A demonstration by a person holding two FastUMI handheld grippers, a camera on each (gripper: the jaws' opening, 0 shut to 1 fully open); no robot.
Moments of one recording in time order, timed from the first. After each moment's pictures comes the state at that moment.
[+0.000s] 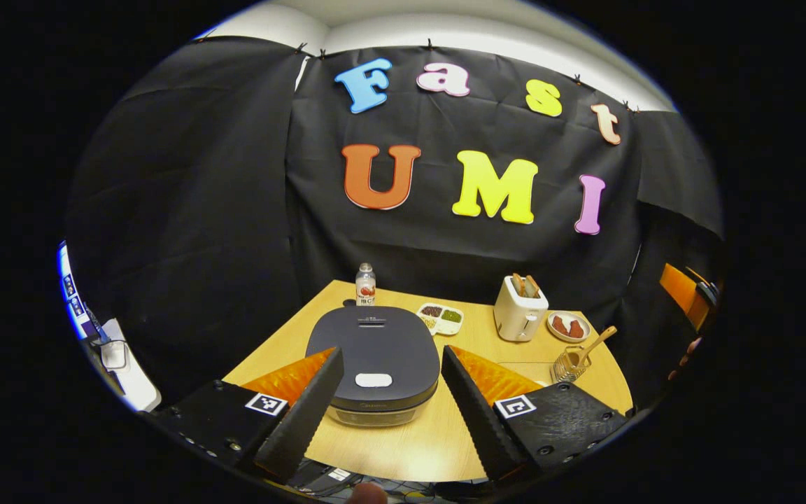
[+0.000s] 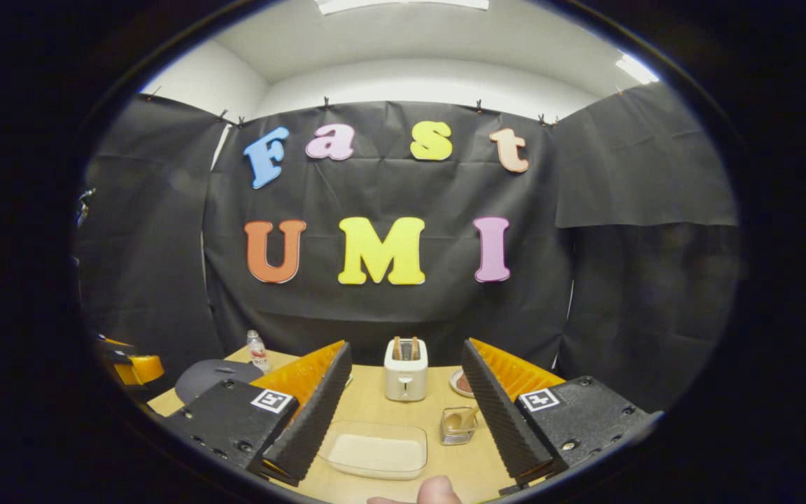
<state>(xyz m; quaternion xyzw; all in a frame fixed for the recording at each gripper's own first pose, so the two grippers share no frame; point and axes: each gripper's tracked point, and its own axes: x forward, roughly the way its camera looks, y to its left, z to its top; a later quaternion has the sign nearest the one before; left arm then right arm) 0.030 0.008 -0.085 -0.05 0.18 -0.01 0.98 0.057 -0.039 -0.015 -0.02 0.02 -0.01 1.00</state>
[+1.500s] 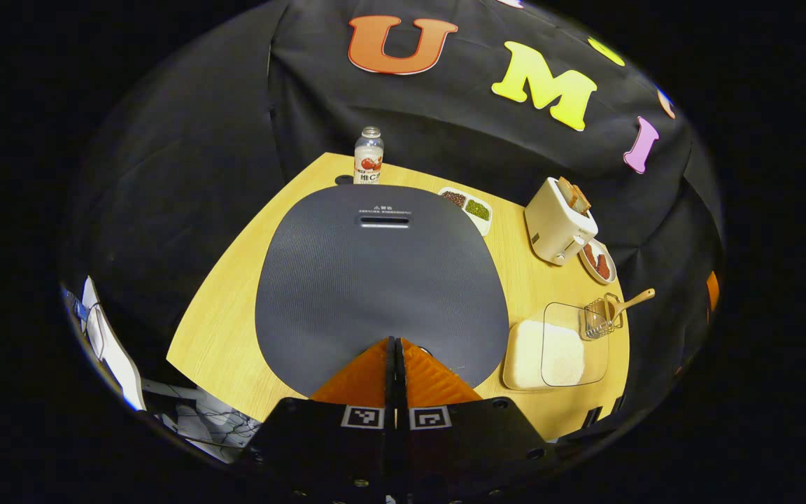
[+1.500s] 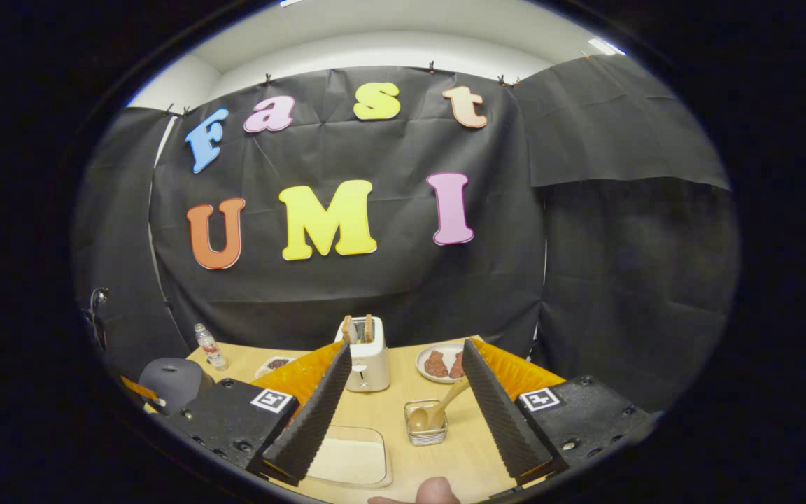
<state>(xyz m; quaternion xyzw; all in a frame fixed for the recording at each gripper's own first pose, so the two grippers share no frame) 0.099 0.025 -0.232 -0.10 0.44 -0.03 0.89 0.131 -0.121 -0.071 0.03 0.08 -0.07 0.99</state>
